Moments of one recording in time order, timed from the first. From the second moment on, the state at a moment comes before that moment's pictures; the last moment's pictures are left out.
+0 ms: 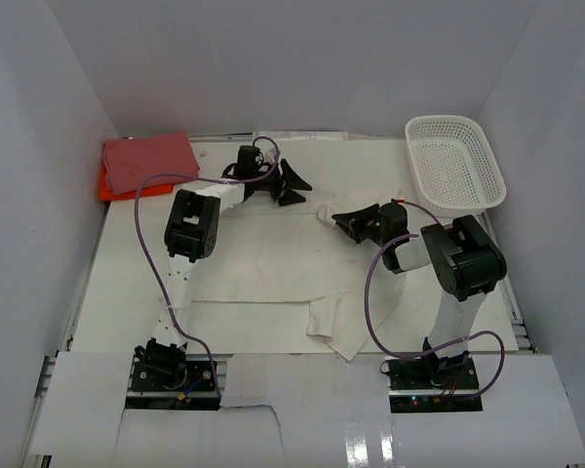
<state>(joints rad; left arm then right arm) -0.31 2.54 1.89 0.07 0.93 -1.05 0.33 1.86 0.66 0.85 -0.26 1.43</state>
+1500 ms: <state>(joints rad) -0.30 2.54 1.99 -0.25 0.84 -0.93 0.25 1.58 0.56 0.56 -0.46 1.32</state>
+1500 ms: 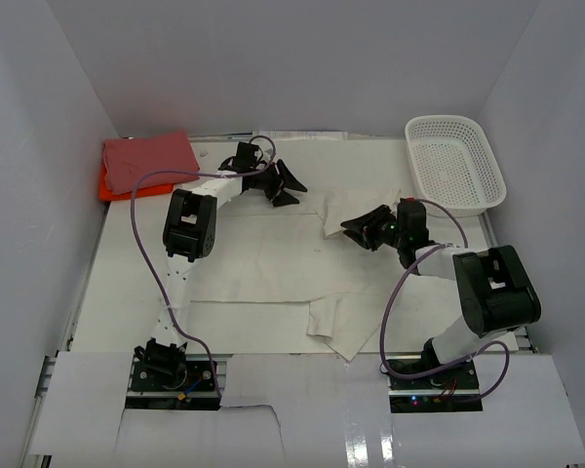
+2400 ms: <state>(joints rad) -0.29 2.57 2.04 -0.32 0.85 -0.92 0.60 1.58 0.94 -0.16 0.07 0.35</state>
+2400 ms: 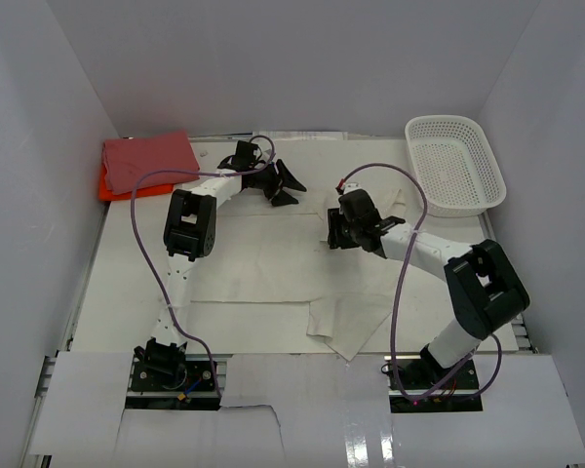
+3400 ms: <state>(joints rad) -0.28 2.58 2.05 -0.32 0.86 -0.92 0.83 1.94 1.26 -0.35 0.76 0.08</state>
